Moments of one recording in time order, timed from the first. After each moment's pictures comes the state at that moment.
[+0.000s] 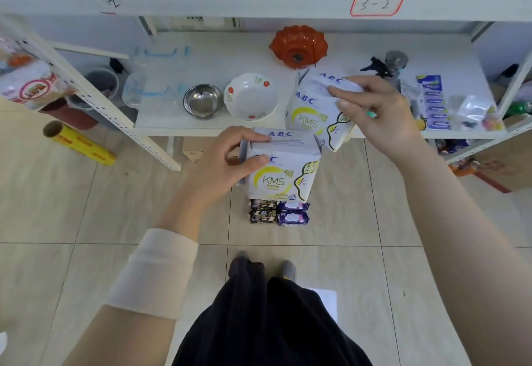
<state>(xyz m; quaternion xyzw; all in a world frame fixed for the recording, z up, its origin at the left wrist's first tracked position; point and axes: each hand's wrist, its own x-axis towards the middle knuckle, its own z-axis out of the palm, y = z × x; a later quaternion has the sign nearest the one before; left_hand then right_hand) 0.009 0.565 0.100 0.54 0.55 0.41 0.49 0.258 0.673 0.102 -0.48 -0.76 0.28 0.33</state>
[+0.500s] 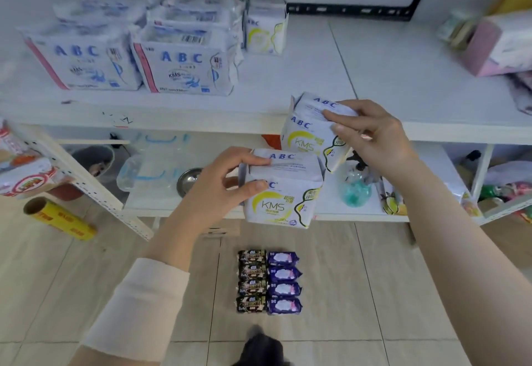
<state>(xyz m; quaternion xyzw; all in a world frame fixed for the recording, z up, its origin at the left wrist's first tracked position) -0.012 0.675 0.165 0.60 0.48 0.46 0.44 0.233 0.777 0.193 -0.45 -0.78 0.23 0.37</state>
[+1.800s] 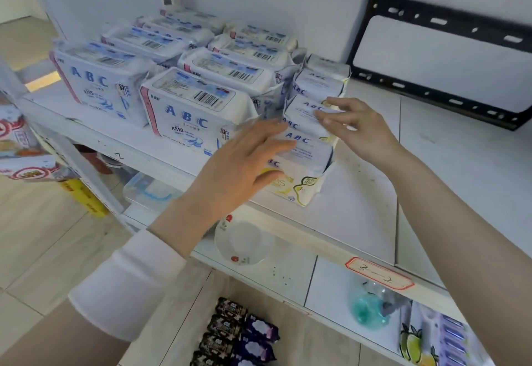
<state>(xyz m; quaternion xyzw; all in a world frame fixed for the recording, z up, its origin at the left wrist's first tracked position) -0.022 0.872 0.179 0.73 0.58 0.33 -0.14 0.147 1.039 0.225 -0.35 -0.87 0.29 0.21</state>
